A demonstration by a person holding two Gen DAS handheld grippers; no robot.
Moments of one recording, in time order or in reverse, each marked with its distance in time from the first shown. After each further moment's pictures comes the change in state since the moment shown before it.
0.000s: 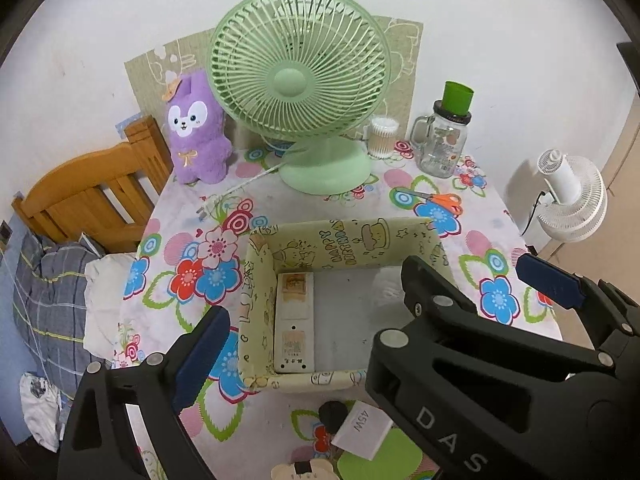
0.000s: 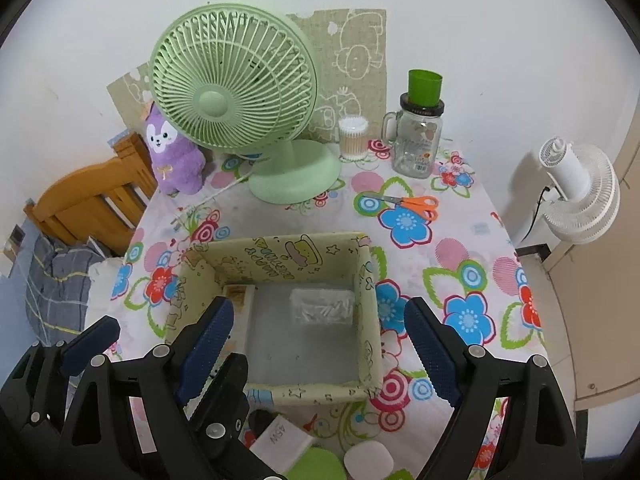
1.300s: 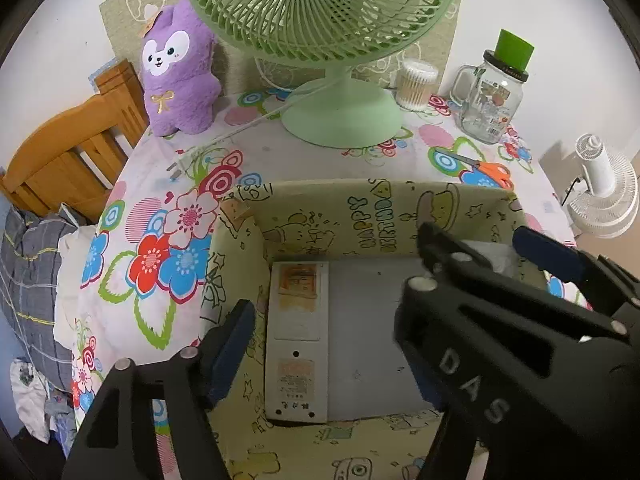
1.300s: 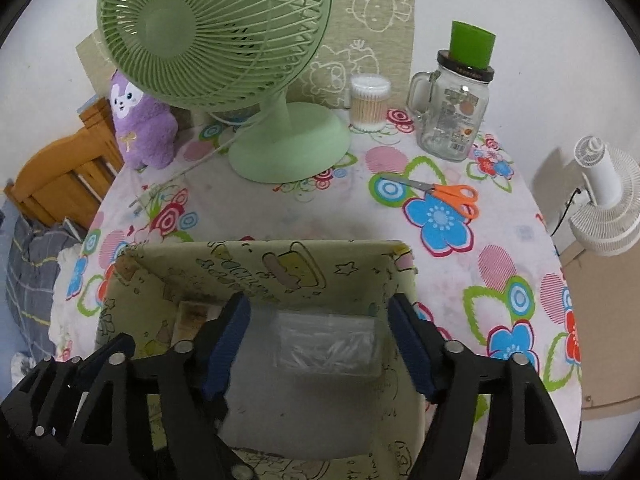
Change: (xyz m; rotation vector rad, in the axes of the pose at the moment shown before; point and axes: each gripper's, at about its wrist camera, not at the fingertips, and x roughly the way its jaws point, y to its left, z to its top) left arm 0.110 0.020 0.004 -0.044 0.145 -0.009; right arm 0.119 0.008 0.015 -0.046 0.091 -0.017
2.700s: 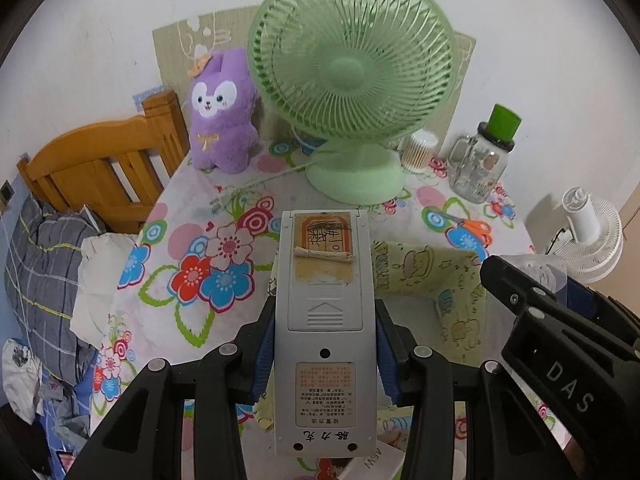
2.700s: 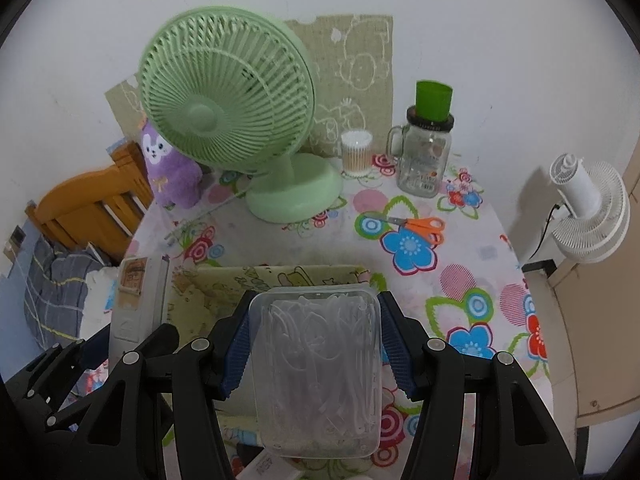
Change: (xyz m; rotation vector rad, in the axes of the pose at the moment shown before) left arm -0.069 0.016 -0.004 -0.092 -0.140 0.005; right arm -0.078 -0.019 -0.001 0.027 -0.110 0.033
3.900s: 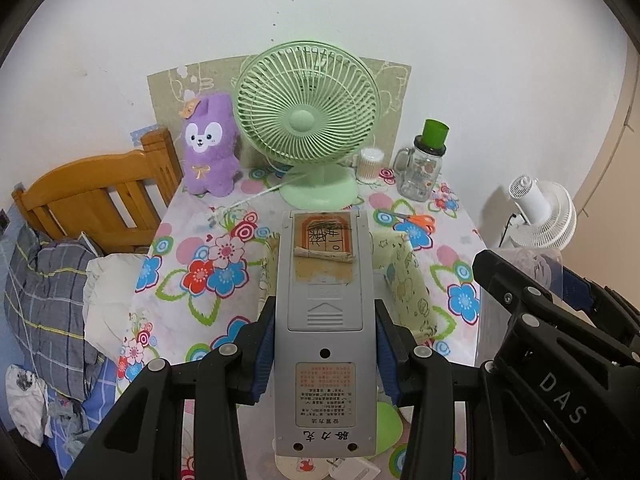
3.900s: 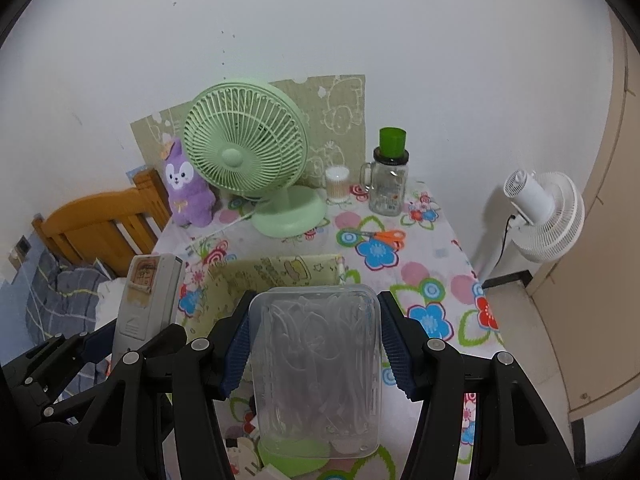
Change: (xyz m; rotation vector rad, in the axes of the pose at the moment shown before) left arm -0.108 -0.006 -0.034 0.090 -0.085 -0.082; right arm -0.130 0.007 -0.044 0.007 -0.146 -0.042
